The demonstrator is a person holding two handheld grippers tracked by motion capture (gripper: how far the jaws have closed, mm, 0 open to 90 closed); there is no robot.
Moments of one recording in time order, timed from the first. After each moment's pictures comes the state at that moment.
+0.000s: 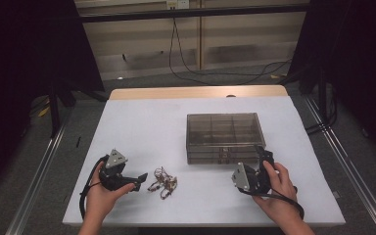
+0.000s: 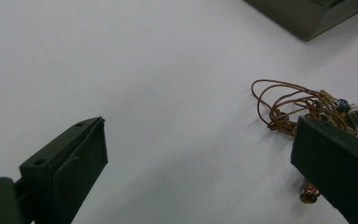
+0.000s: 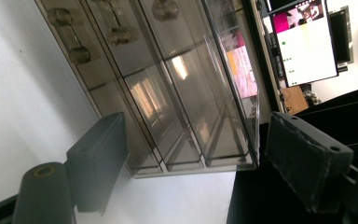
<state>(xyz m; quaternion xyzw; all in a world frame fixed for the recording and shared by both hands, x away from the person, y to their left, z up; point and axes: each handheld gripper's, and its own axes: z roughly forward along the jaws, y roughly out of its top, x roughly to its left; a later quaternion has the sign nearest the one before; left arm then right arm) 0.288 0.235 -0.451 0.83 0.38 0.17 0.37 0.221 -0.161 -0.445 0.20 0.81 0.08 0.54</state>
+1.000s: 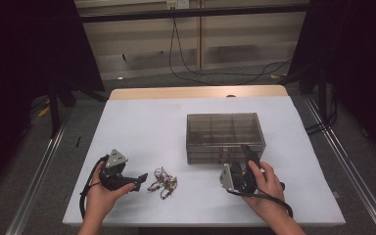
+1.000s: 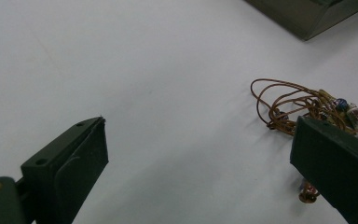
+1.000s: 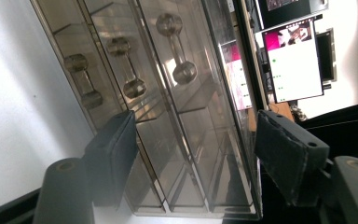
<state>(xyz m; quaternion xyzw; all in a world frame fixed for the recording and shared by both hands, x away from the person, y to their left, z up) 0.288 0.234 -0.453 0.83 0.39 0.17 0.37 0.227 -0.132 -0.450 0.17 0.81 0.07 0.56</state>
